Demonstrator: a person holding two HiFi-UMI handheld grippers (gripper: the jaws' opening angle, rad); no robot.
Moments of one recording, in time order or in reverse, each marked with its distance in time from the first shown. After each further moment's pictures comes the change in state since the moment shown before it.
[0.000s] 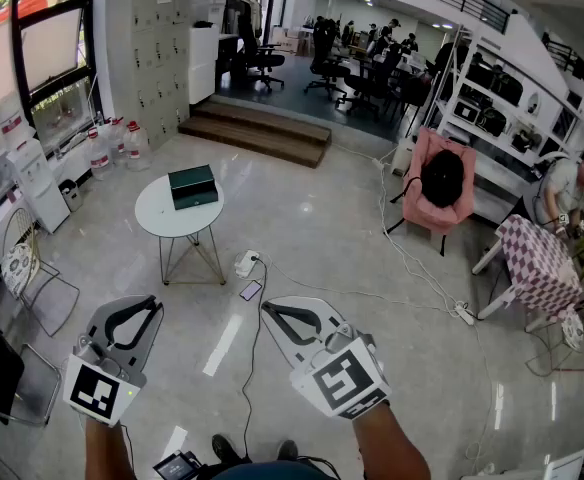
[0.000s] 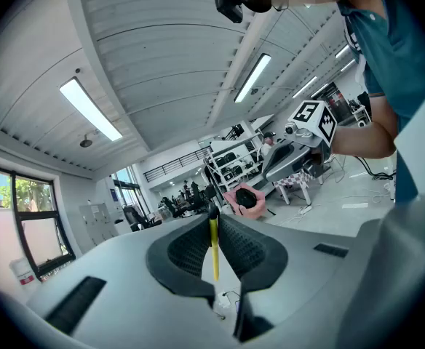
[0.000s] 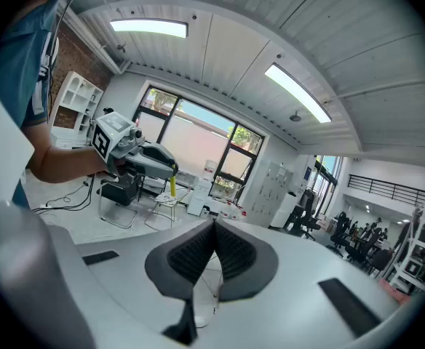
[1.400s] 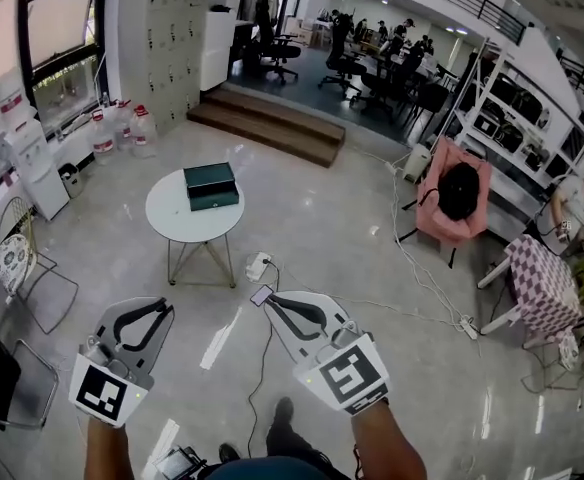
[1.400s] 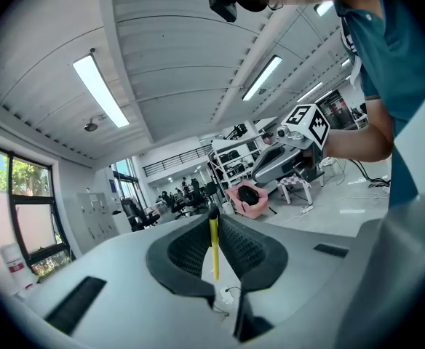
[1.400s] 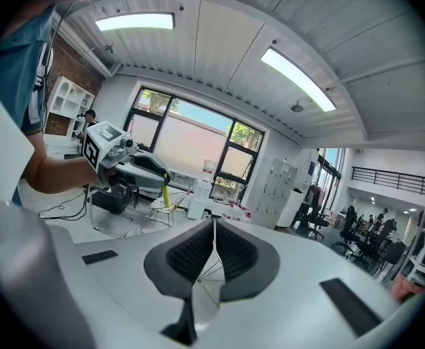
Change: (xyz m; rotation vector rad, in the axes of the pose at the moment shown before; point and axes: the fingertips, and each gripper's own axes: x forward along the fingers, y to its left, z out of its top) left arm 0.036 0.228 -0.158 -0.010 -0.002 -0.040; right arm 0.291 -0.024 0.044 0.059 -0.014 0.015
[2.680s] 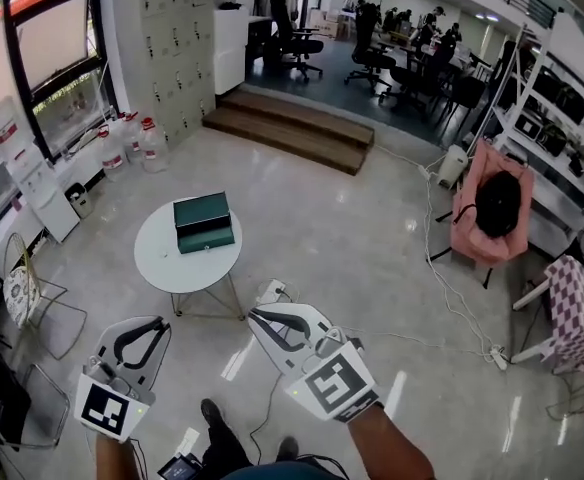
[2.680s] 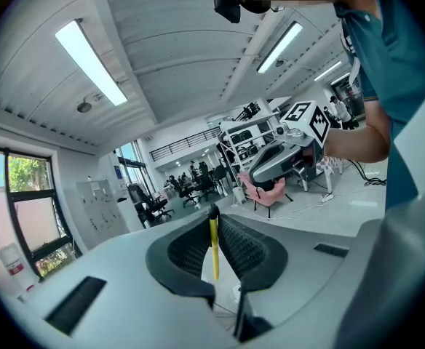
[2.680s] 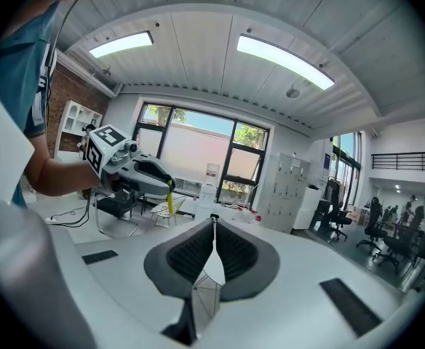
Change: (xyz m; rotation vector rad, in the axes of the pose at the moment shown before) left arm 0.422 0.139 -0.040 -0.061 0.138 0.076; right arm 0.181 -0.396 -0.110 0.056 -0.059 0.168
